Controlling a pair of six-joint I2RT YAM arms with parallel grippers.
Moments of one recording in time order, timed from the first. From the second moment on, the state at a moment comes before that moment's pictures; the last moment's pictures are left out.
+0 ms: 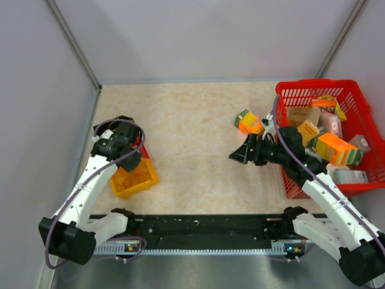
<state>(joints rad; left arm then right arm) -0.28 1.09 1.05 -1.13 -0.34 -1.15 0.39 0.87 0.75 -0.41 -0.45 0.59</state>
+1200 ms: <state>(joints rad) -0.01 0.78 1.07 -0.71 0.15 -0.93 0.39 0.84 0.74 -0.45 -0.43 0.51</state>
